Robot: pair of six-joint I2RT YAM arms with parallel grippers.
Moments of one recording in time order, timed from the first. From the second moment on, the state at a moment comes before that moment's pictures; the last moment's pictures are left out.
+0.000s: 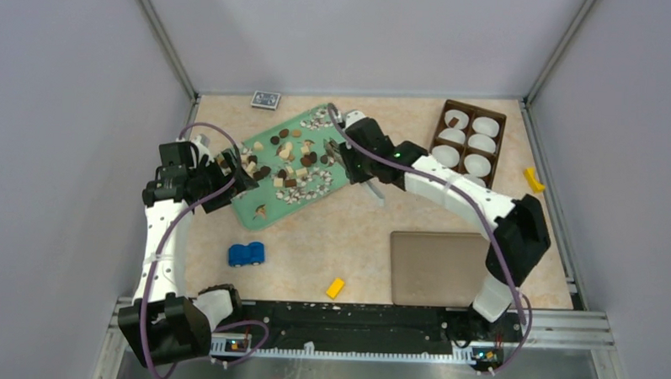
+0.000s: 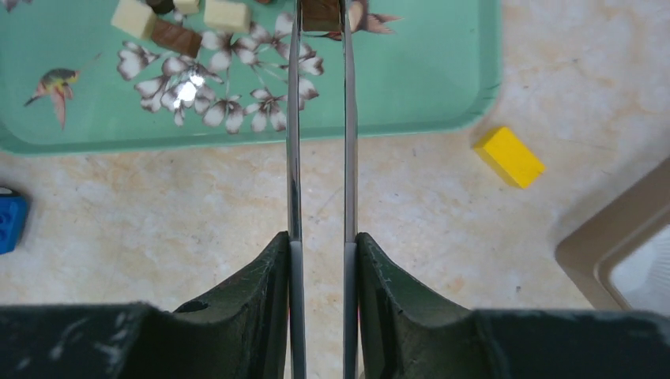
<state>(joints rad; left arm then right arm) 0.23 1.08 1.01 -0.82 0.43 -0.36 0.83 1.76 1.54 -0.58 0.20 0.20</state>
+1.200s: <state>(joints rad) 0.23 1.07 1.01 -0.82 0.44 -0.37 0.09 1.72 1.42 -0.63 0.13 0.26</state>
